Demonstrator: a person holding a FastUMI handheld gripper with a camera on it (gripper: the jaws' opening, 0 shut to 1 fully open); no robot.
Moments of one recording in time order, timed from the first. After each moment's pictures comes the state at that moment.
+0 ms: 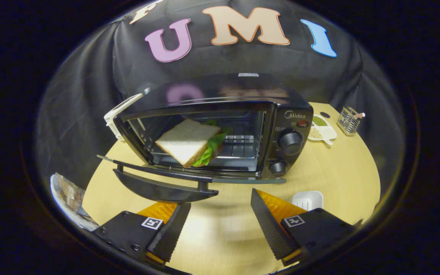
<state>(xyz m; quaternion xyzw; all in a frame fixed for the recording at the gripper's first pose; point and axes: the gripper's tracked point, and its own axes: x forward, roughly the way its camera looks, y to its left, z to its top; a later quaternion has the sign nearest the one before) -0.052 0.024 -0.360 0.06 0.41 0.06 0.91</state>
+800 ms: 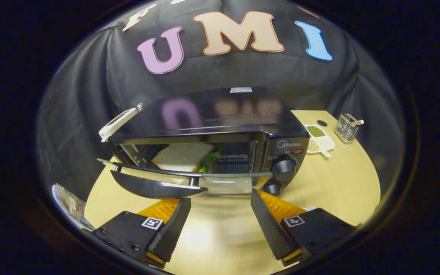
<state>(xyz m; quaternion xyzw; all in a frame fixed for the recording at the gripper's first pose) -0.016 0.016 -0.349 0.07 0.38 0.04 0.92</state>
